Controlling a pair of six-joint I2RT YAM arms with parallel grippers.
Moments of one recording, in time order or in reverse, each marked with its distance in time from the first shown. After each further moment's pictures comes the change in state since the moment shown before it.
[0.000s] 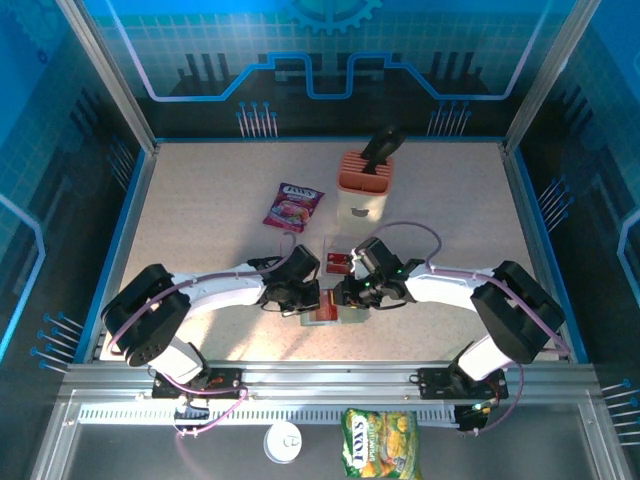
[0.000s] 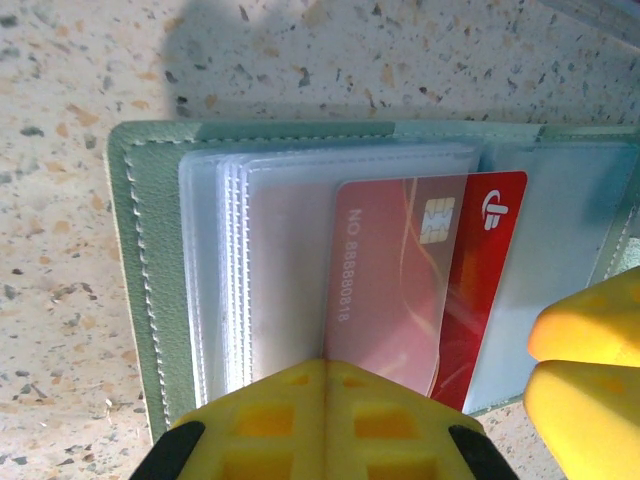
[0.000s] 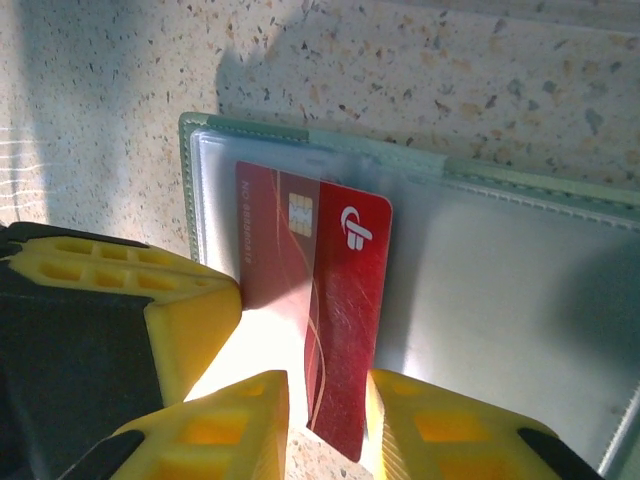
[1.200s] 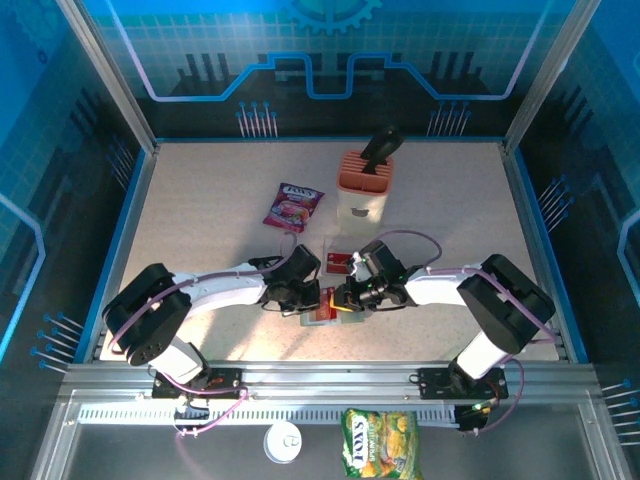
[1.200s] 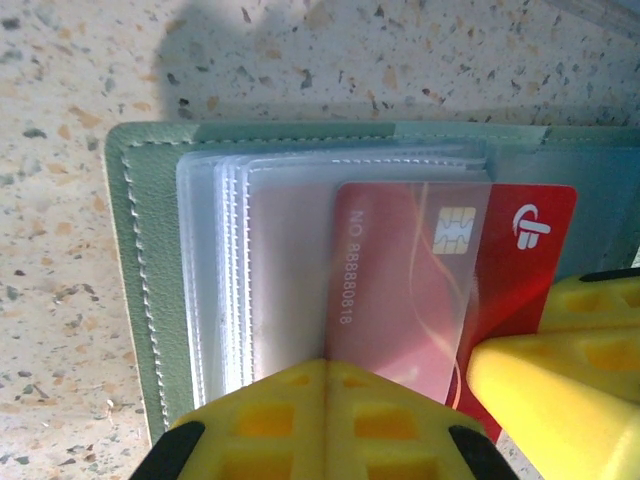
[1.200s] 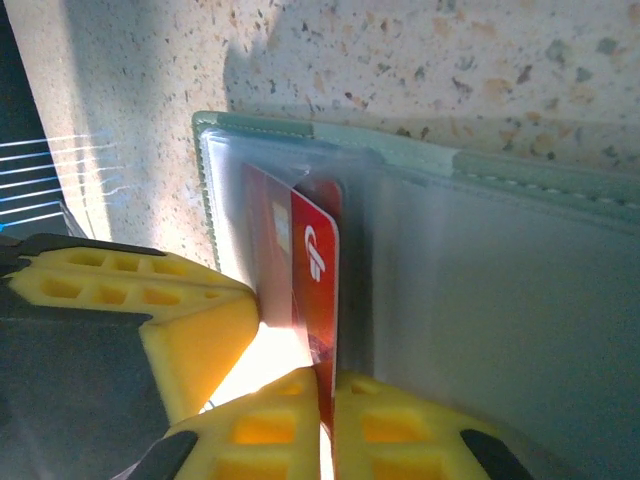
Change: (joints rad) left arm -0.002 0.006 0.008 -0.010 -0.004 0.000; right arm -0.034 0.058 -0.084 0.223 -0.130 0.103
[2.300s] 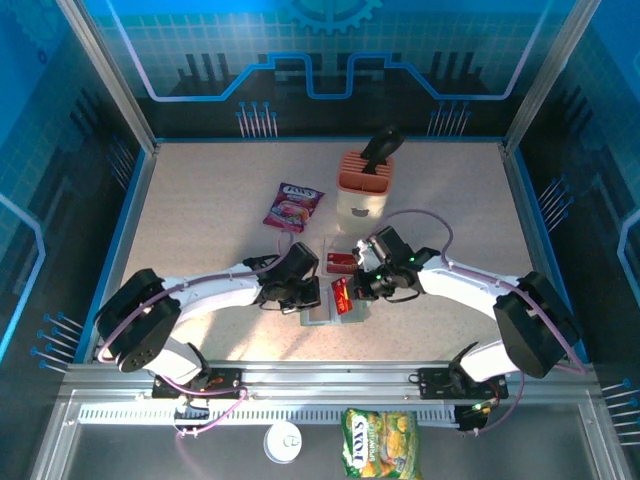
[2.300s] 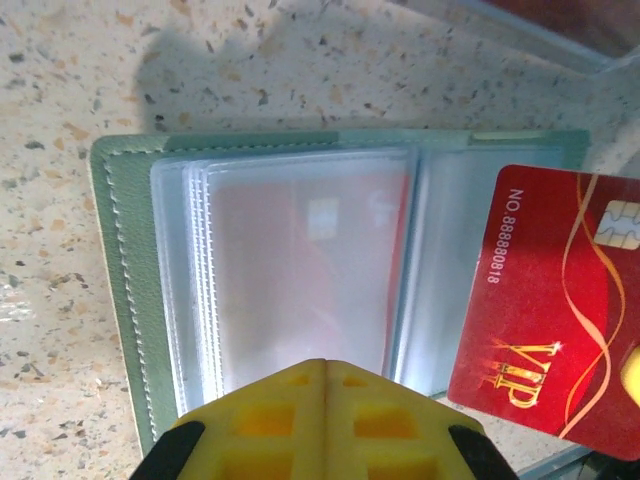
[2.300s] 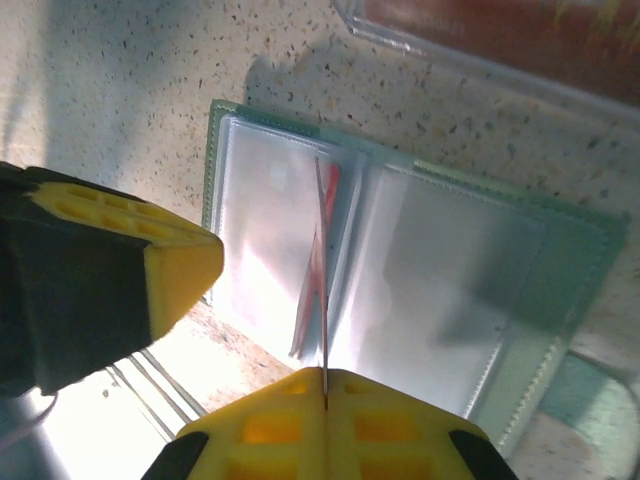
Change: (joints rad) left arm 0.000 -0.064 0.000 -0.001 -0.010 -0.002; right arm -0.044 -0.164 0.183 -0.510 0.134 -0.376
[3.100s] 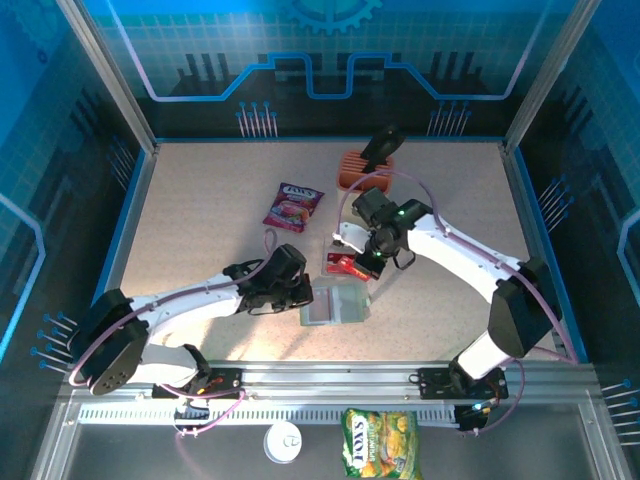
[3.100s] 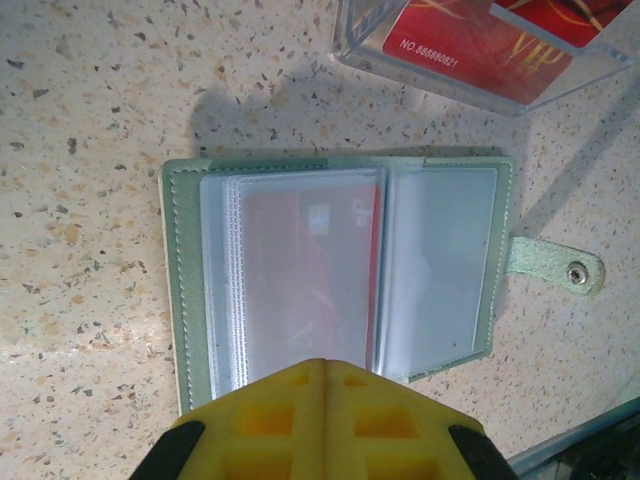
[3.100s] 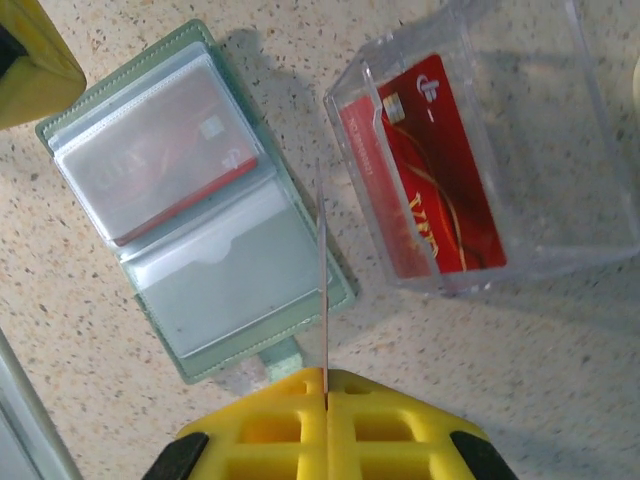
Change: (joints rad) left arm 0.002 -0.169 -0.075 0.012 -0.071 -0.002; right arm -0.002 0.152 0.500 -0.557 0.290 -0.970
